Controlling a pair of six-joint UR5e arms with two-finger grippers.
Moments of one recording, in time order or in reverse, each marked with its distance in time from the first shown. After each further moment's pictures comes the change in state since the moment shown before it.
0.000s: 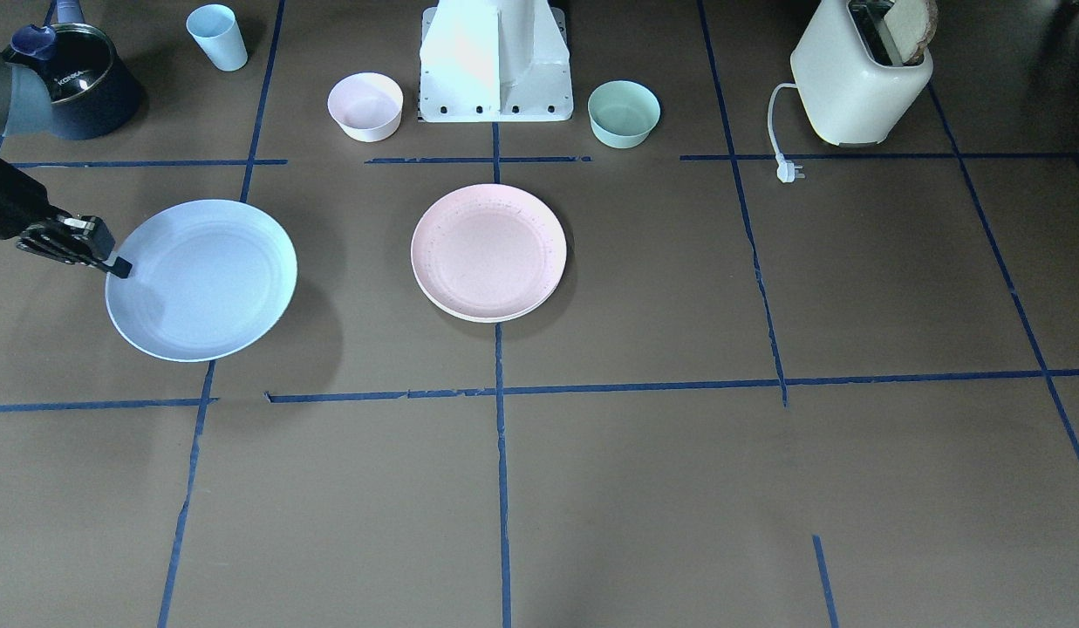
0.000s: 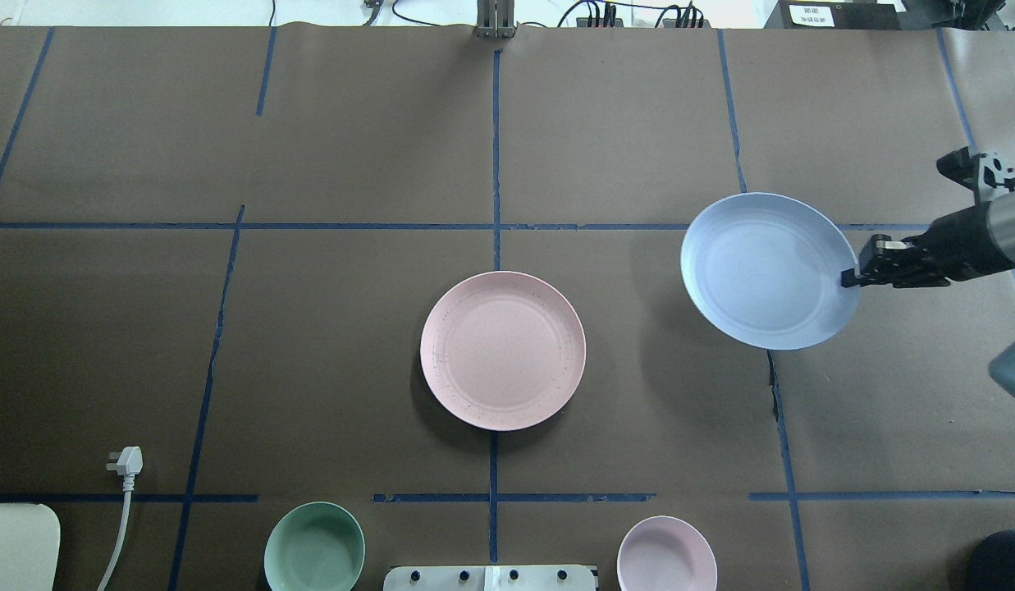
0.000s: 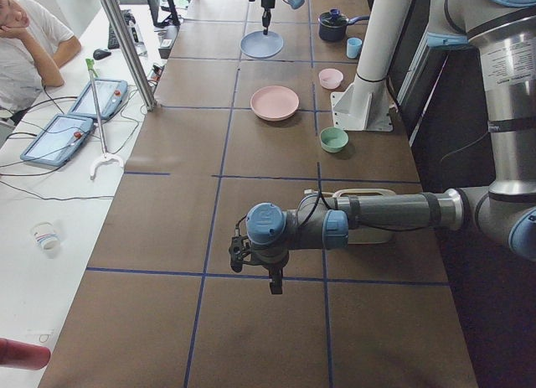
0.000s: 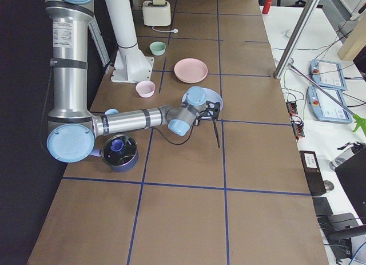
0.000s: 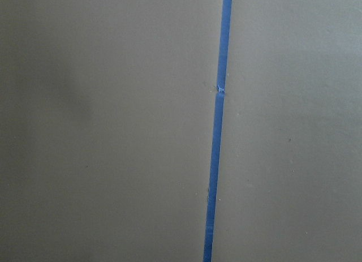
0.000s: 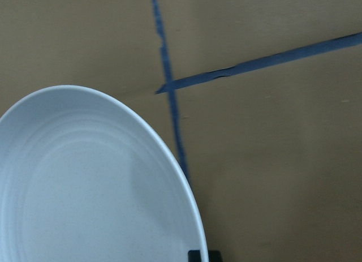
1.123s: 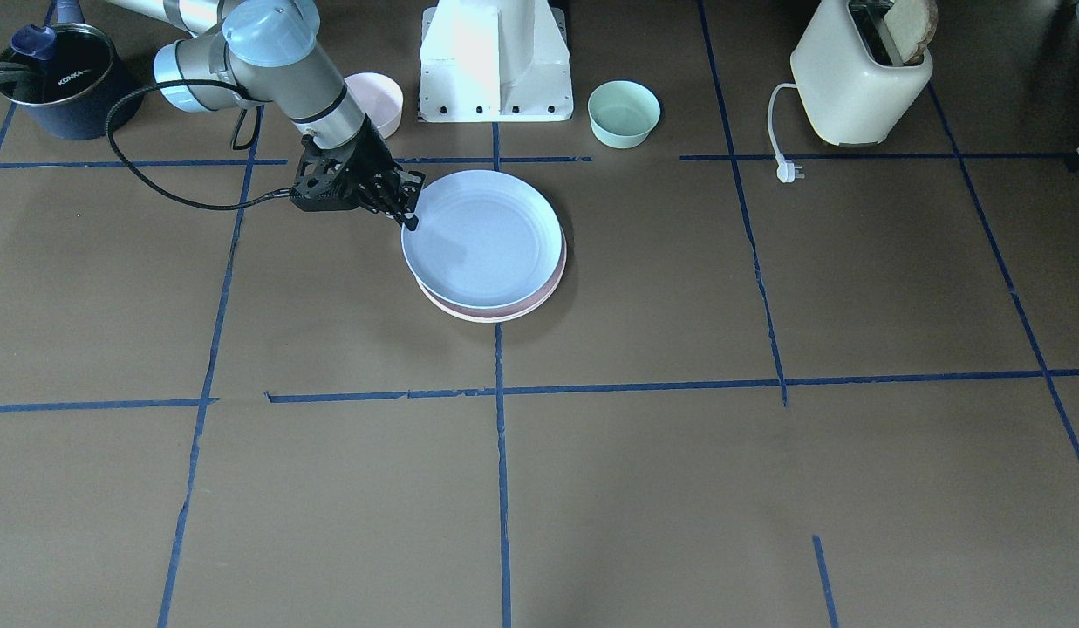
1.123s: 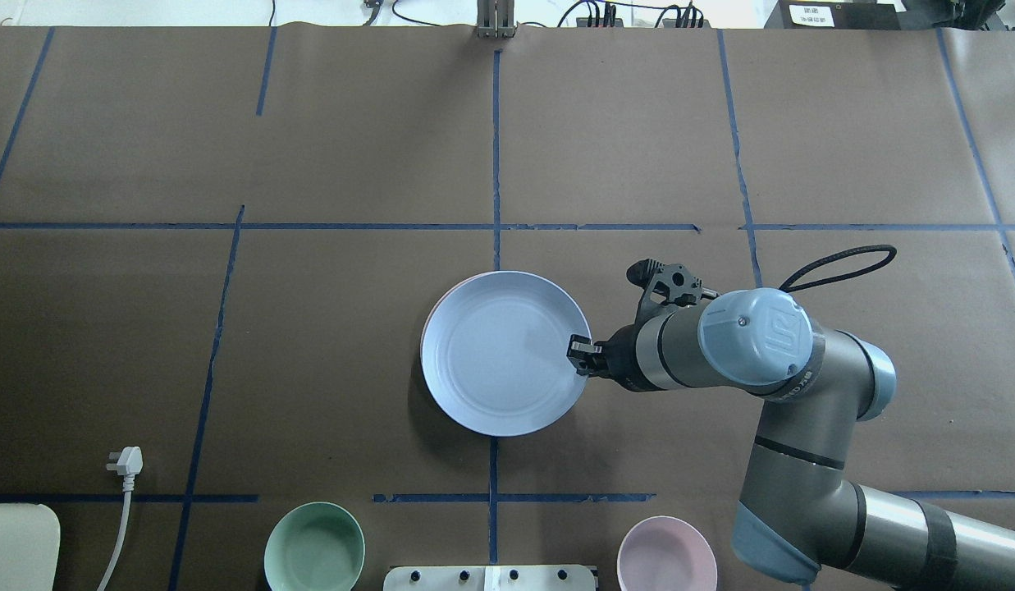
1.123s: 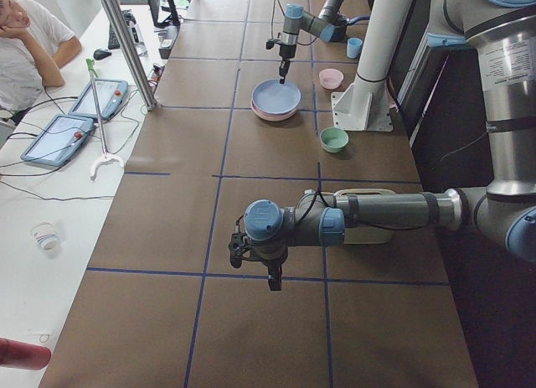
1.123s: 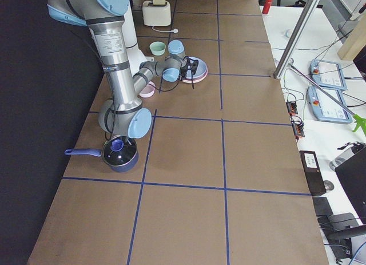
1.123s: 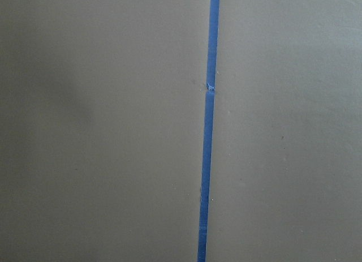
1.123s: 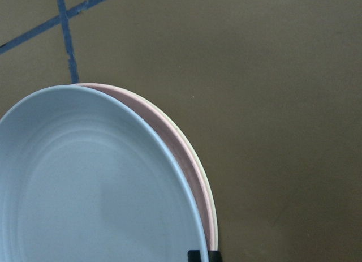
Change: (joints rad) left arm 0.020 -0.004 -0.005 0.000 -0.001 0.000; right arm -0.572 0.332 0.096 -0.316 -0.566 0.359
